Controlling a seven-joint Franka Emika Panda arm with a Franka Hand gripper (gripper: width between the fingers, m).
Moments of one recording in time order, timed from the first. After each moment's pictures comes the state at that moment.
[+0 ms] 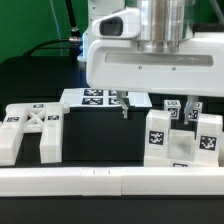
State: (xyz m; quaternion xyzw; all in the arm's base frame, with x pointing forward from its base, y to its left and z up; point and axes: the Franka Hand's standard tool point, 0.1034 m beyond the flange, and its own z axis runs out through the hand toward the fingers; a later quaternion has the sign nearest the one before) arm 0.596 0.042 0.056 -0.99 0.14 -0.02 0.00
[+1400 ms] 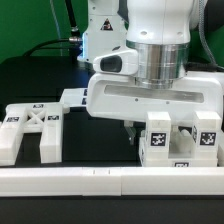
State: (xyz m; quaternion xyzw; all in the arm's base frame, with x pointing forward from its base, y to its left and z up) arm 0.586 0.038 0.012 -0.99 0.13 -0.02 -0.01
